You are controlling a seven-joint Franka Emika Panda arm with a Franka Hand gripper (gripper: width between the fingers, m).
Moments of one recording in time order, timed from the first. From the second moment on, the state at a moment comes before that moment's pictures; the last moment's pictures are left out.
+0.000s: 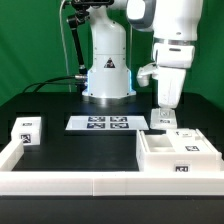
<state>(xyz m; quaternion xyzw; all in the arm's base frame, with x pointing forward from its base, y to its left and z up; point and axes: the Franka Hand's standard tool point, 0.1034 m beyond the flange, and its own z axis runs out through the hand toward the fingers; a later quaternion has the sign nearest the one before) 0.434 0.096 0.061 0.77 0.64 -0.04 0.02</state>
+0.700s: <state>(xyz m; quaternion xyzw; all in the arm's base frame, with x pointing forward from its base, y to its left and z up) 0.454 0.074 0.062 0.76 0.65 -0.04 0.02</state>
